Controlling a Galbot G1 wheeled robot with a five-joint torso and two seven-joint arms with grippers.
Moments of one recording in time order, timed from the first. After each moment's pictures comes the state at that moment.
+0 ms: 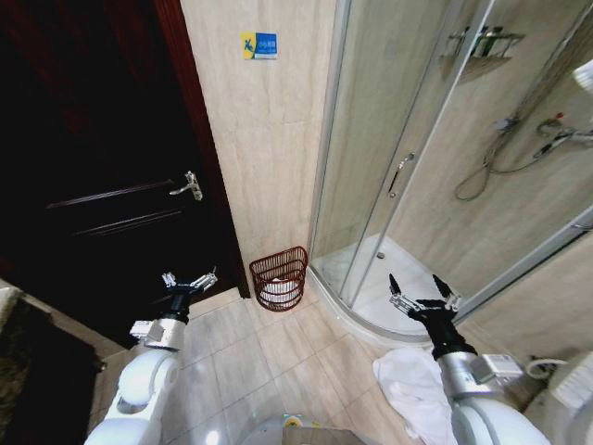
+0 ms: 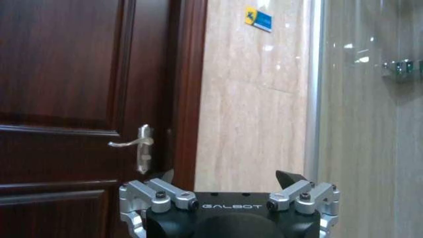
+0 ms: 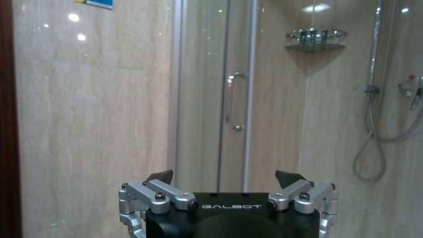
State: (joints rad) left arm 1.55 -1.28 -0.74 -2.11 -0.42 -0.12 0.06; right arm -1.74 1.52 0.79 2.47 0.17 -0.19 -0.15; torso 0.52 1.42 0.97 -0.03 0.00
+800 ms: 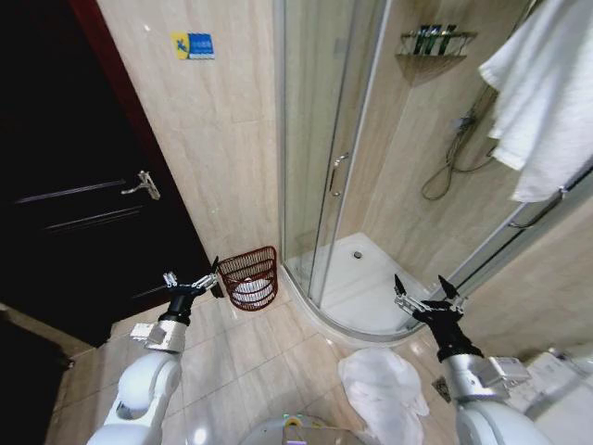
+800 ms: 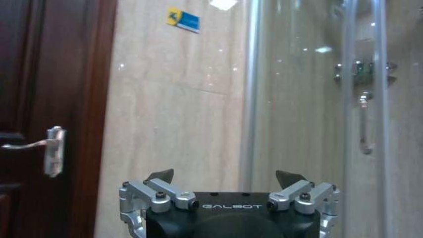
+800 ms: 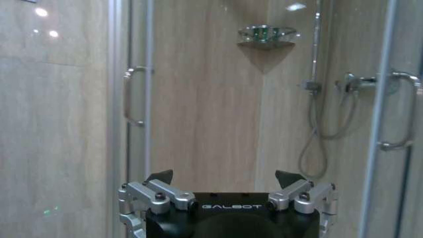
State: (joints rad) left arm 1.57 -1.29 -0.73 -2.15 -0.40 -0.11 0.06; right arm -1.75 1.52 0.82 2.47 0.19 -0.18 -0.14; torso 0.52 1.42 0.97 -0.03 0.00
